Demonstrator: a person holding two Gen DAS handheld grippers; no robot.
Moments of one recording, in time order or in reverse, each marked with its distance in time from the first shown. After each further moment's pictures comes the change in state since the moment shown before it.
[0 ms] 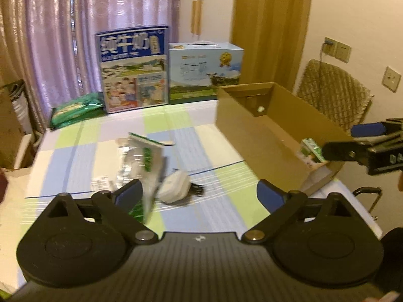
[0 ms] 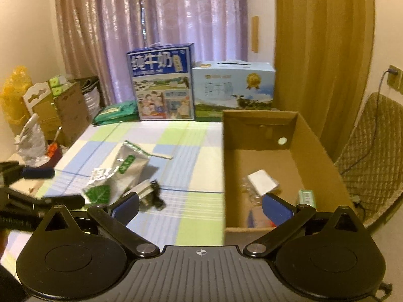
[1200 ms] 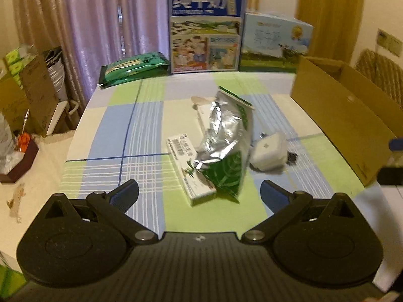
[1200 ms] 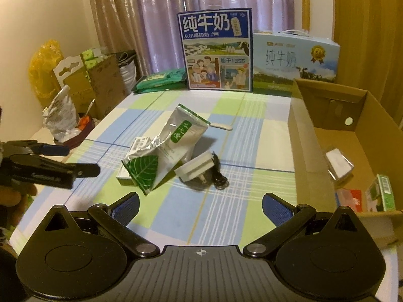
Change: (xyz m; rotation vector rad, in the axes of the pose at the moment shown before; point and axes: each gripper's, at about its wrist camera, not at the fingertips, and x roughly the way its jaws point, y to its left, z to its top) left arm 0.050 0.123 -0.052 -0.109 0.091 0.147; right arm 0.083 0.063 -0.034 -0.051 0.100 0.146
